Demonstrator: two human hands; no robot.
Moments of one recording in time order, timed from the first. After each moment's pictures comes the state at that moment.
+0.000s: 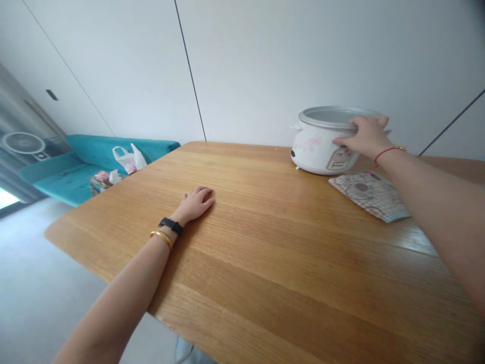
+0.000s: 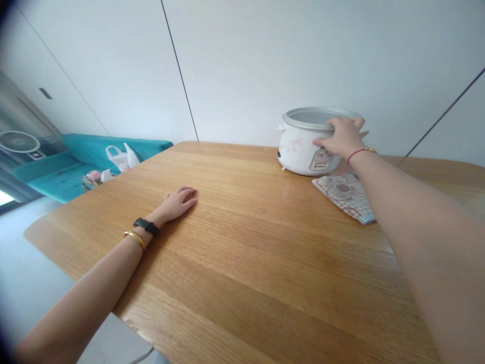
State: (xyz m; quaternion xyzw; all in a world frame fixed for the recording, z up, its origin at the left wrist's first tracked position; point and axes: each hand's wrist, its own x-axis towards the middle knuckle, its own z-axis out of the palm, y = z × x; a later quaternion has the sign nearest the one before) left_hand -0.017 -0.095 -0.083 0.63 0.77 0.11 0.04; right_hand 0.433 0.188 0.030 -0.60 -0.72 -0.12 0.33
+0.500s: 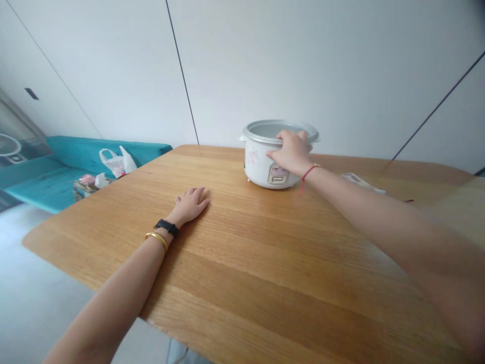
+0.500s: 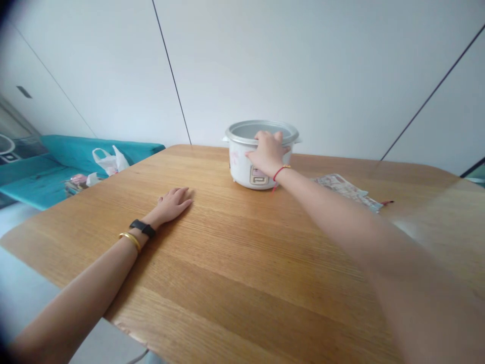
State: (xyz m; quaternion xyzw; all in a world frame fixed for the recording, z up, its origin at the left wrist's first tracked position) left_hand -0.009 -0.089 -0.086 0.60 0.79 0.11 0.02; right_hand 0.293 0.091 0.026 -0.48 -0.79 -0.01 0.37
